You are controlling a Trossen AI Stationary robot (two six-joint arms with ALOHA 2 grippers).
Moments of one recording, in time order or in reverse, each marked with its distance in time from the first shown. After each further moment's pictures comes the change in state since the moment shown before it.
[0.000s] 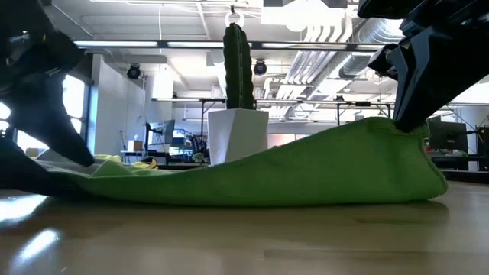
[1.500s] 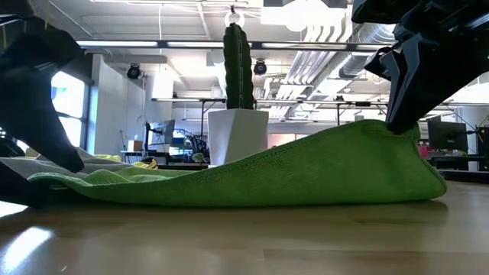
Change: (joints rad) left arm -0.007 0.048 0.081 -0.004 0.025 0.056; right arm -0.020 0.000 0.000 -0.009 0.001 -0.009
